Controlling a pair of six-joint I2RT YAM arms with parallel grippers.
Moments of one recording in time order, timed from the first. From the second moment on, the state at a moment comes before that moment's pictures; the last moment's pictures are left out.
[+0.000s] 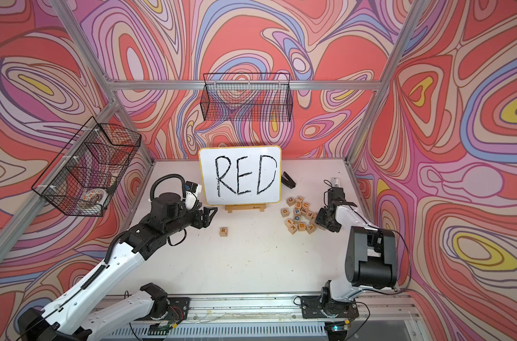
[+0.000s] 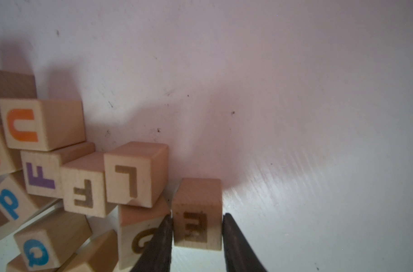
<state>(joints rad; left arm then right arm) -0.49 0.97 0.86 -0.41 0.09 -0.23 -0.15 1.56 0.90 -0.60 -0.01 0.37</state>
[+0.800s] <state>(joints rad) -0.49 0.97 0.86 -0.41 0.08 -0.23 -0.16 1.58 0.92 -0.60 -0.02 0.37</state>
